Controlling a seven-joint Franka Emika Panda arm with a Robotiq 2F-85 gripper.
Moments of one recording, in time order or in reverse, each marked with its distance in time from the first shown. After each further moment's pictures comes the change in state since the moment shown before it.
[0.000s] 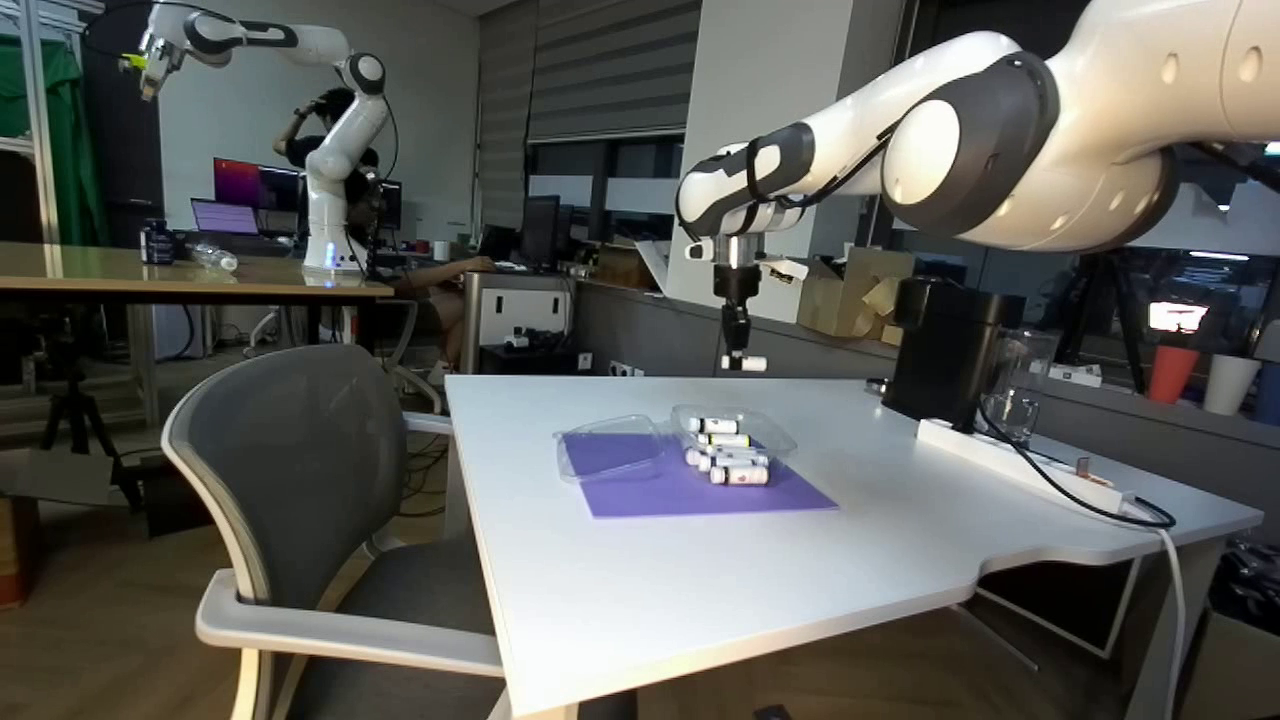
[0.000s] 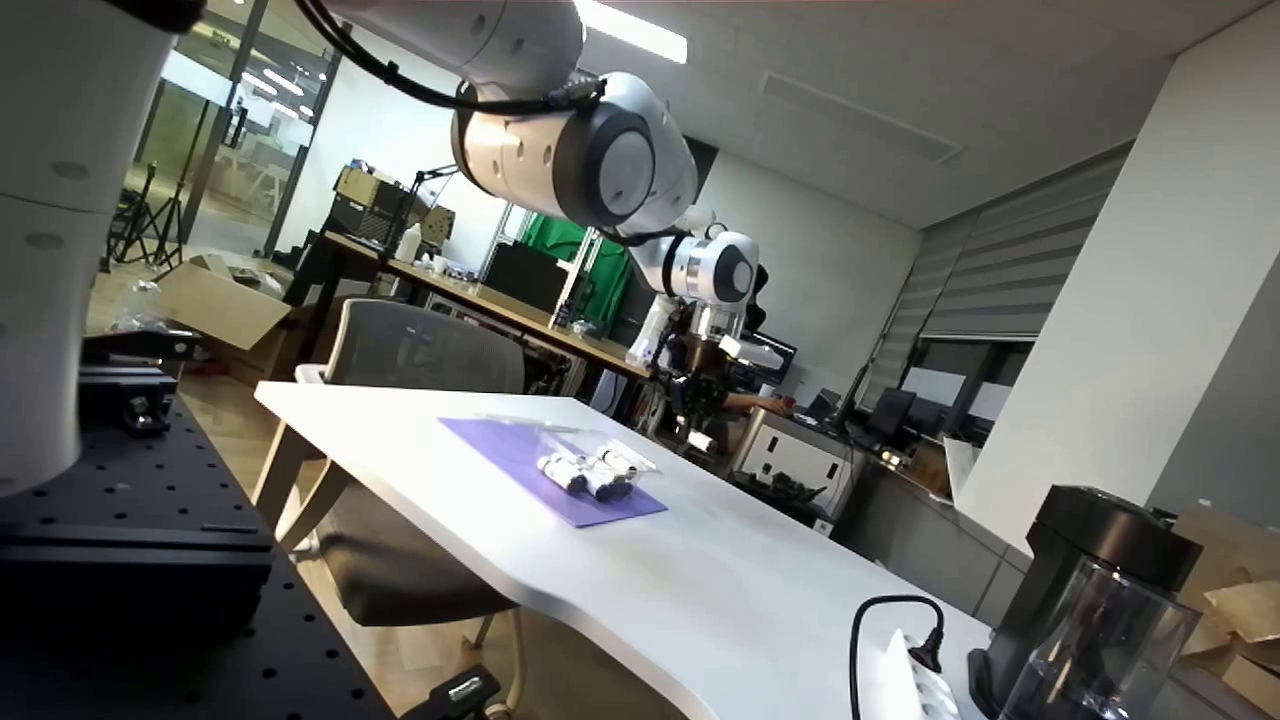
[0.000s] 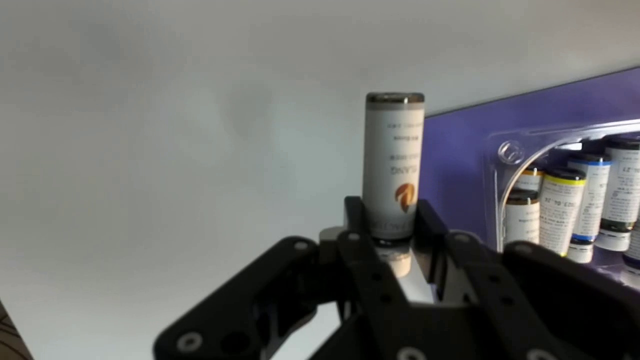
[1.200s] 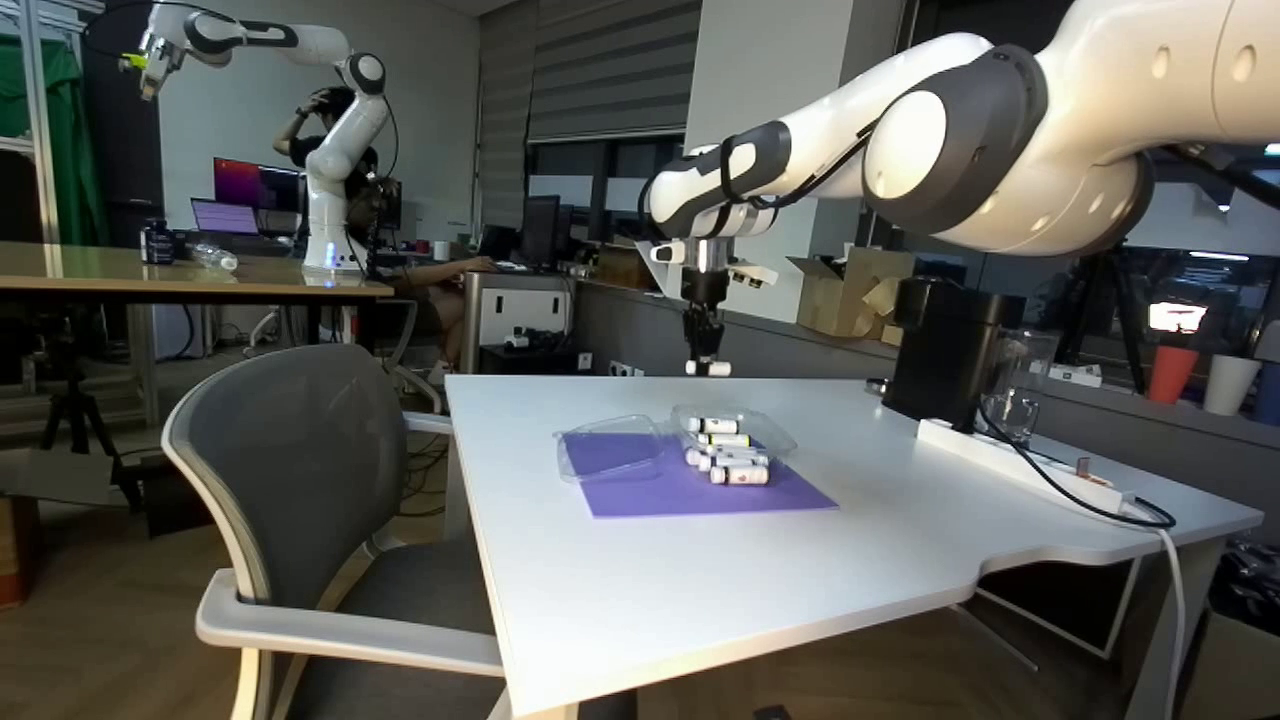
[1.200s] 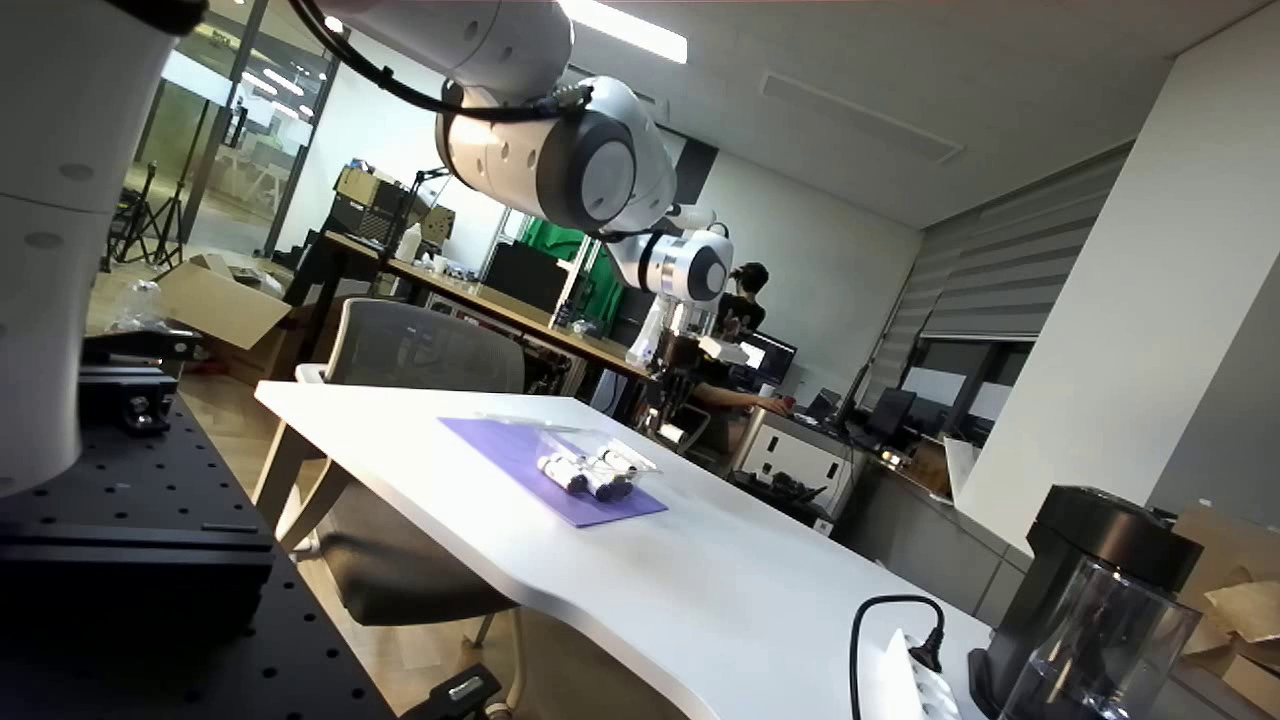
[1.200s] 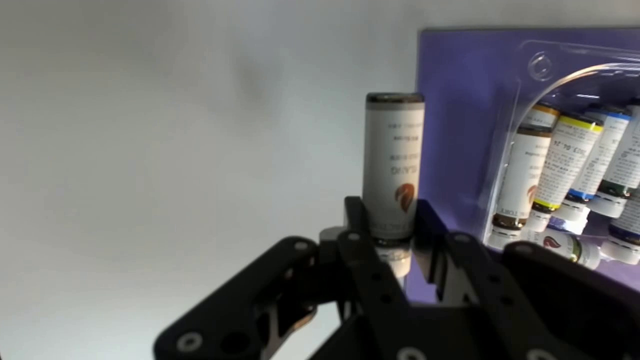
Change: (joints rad) arm 0.050 0.013 0.047 -0.007 0.002 0.027 -0.174
